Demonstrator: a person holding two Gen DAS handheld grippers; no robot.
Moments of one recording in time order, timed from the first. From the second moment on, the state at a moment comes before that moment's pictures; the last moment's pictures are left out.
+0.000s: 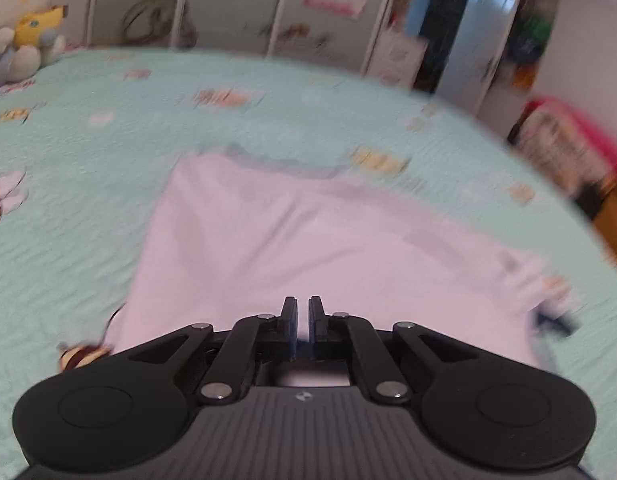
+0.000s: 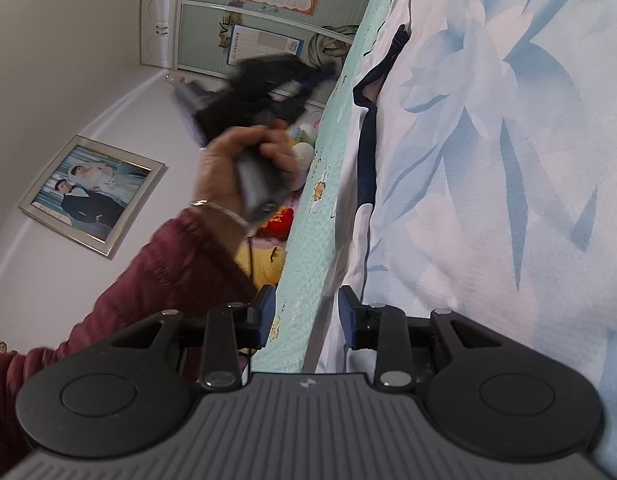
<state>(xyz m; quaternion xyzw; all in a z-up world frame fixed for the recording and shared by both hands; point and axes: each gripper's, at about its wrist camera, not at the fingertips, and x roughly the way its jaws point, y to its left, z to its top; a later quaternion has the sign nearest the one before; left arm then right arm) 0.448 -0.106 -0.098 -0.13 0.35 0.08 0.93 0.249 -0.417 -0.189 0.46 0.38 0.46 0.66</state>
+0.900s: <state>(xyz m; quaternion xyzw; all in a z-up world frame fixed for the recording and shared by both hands) 0.434 -0.141 -0.113 -0.01 0.40 0.07 0.91 0.253 -0.418 -0.188 0.48 0.39 0.46 0.63</state>
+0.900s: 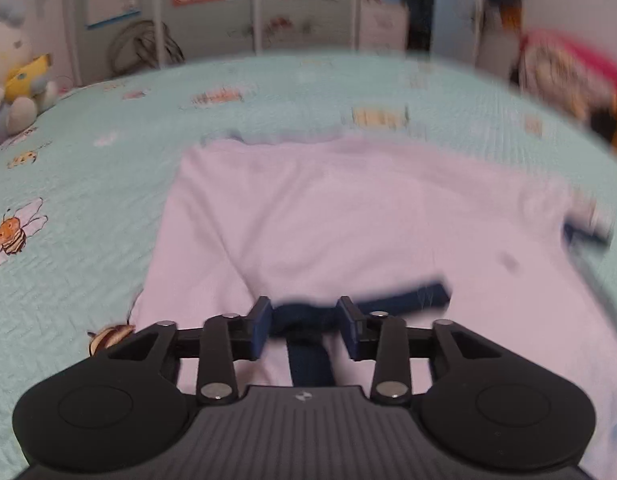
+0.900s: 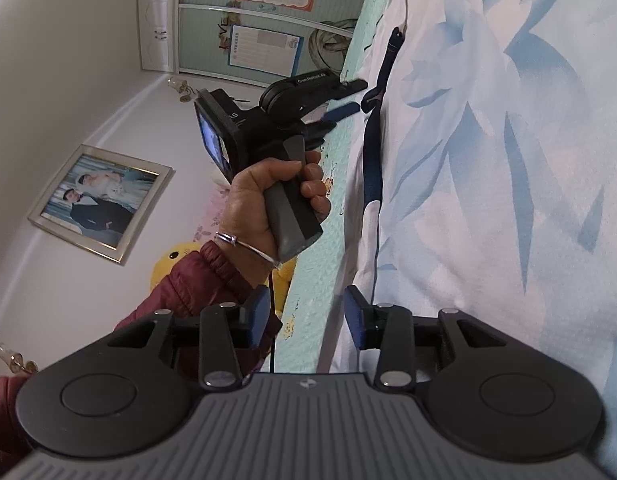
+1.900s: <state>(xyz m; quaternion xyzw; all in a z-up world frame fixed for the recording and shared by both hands) 0.498 -0.373 -0.044 0.07 0.35 -0.09 0.93 0.227 -0.514 -0.136 0.42 0.19 0.17 0.87</state>
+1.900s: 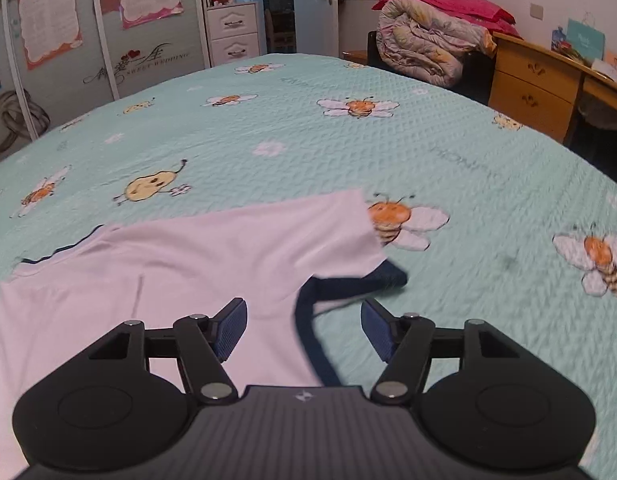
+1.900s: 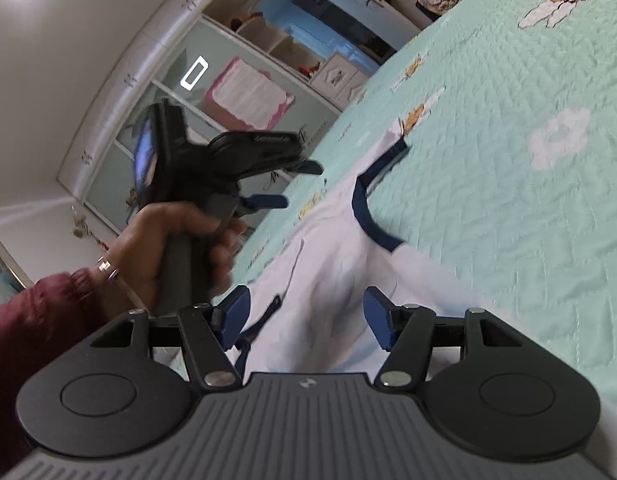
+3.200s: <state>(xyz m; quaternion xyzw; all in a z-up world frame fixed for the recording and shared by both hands) 0.485 -0.359 -0.110 0.25 0.43 0.04 0.87 0.308 -0.507 -0.147 0.43 0.29 0.14 0.84</state>
